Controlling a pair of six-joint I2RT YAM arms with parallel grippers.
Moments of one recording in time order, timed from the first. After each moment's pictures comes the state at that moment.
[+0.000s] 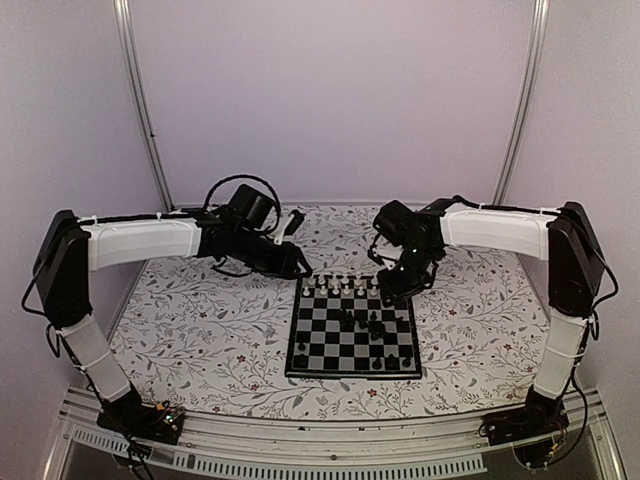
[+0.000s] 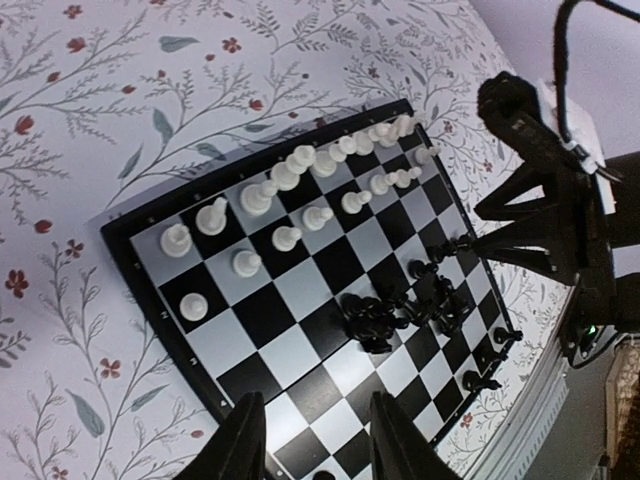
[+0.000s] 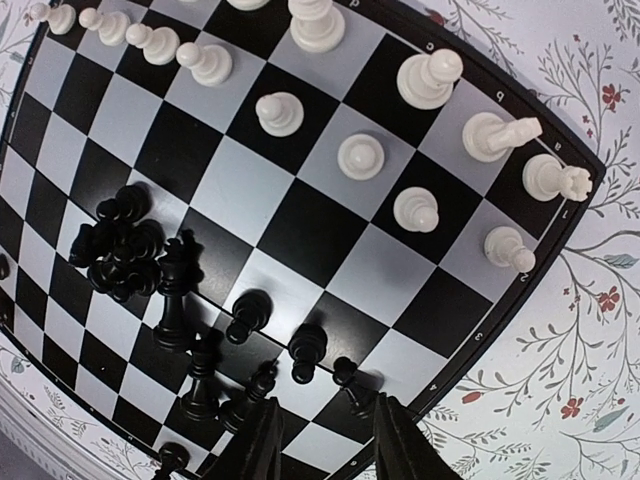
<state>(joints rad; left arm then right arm) -0.68 1.71 1.23 -0.35 0.32 -0.37 0.74 1.89 1.47 -0.93 -0.05 0.21</state>
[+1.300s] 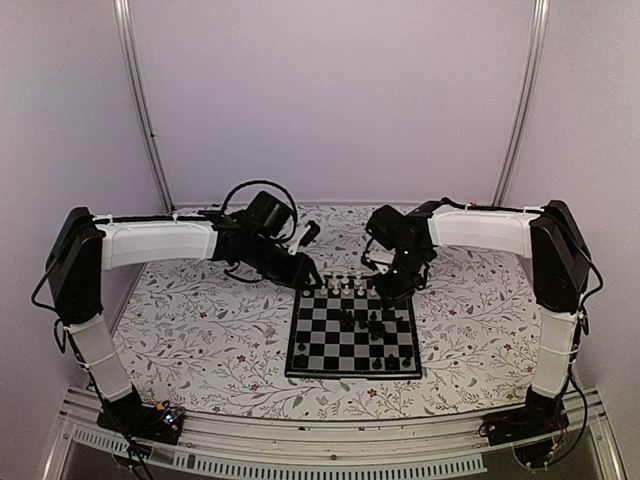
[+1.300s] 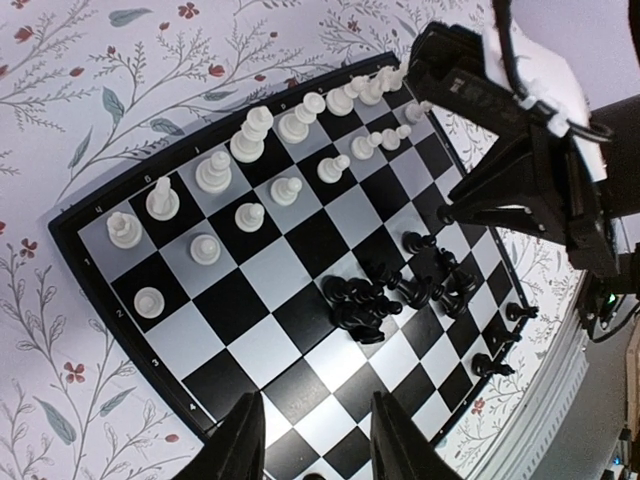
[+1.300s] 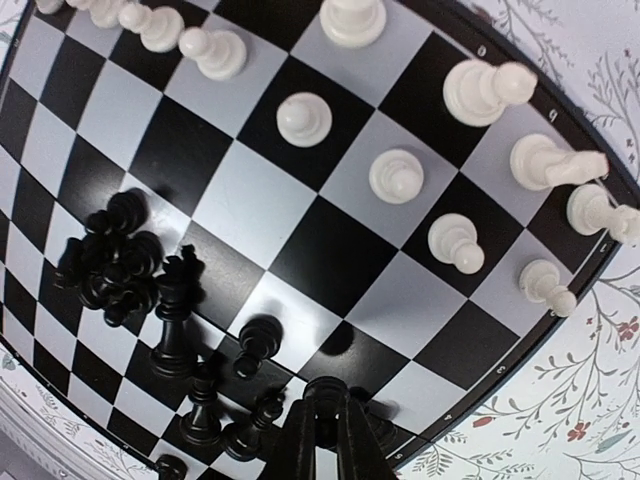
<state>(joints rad) -0.76 1.79 1.30 -0.41 0.30 -0.33 0.74 1.98 1.51 -0.94 -0.08 0.17</state>
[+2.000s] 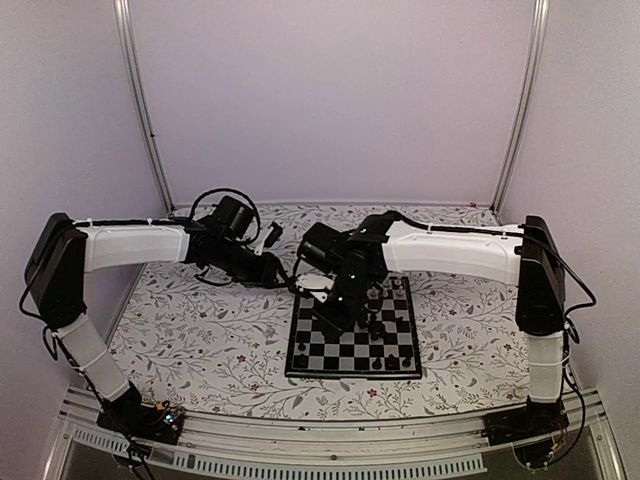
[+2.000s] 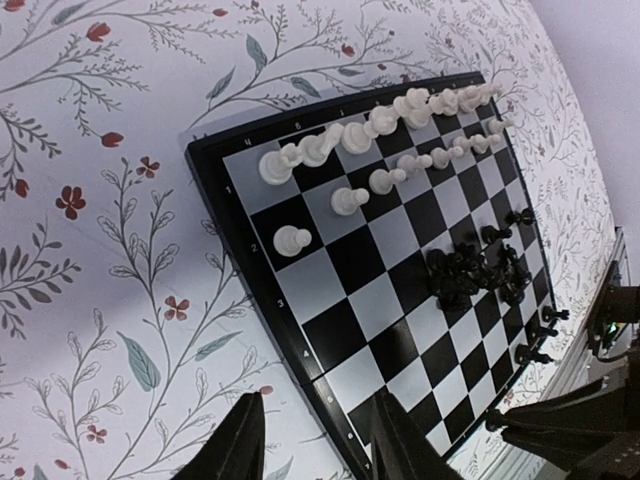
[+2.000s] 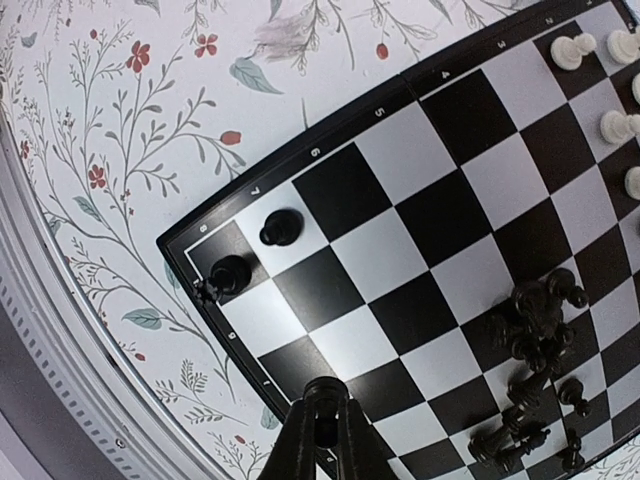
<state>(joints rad) -0.60 1.69 1.12 -0.37 0.34 -0.34 1.06 2.06 1.76 -1.01 -0.13 0.10</state>
